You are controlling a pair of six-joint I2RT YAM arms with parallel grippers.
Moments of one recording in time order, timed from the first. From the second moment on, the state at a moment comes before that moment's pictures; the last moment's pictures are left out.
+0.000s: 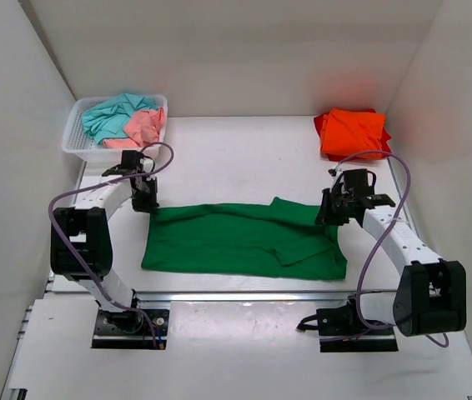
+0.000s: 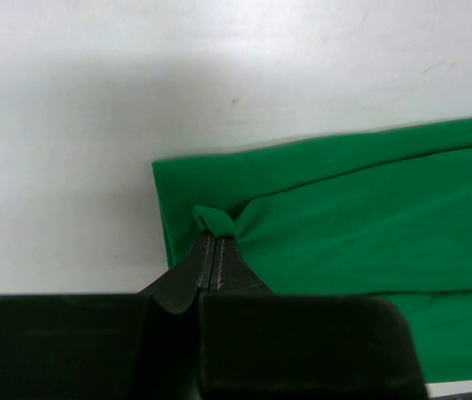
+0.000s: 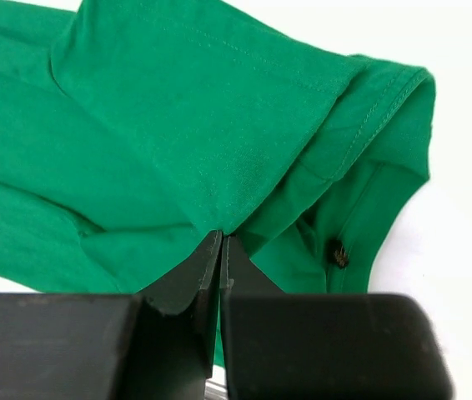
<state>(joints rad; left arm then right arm) -0.03 1.66 1.09 -0.59 0.11 -0.08 0.10 1.27 0.83 -0.54 -0.28 0.16</state>
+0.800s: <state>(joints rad) -0.02 1.59 1.01 -0.58 0.04 -0.07 0.06 1.11 0.68 -0.54 -0.30 0.18</state>
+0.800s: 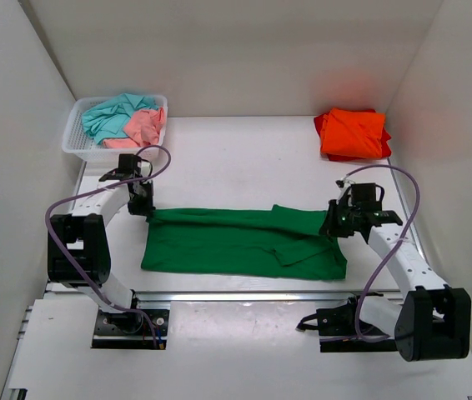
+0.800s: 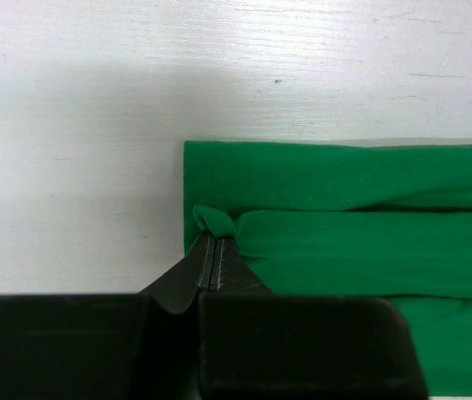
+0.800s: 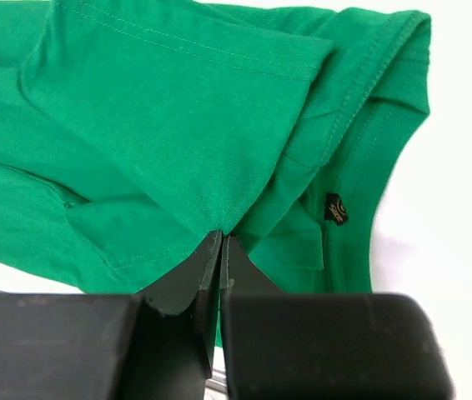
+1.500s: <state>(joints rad) -0.05 1.50 0.96 -0.59 0.03 -0.06 0.06 1.04 0.62 -0.59 -0.30 0.18</state>
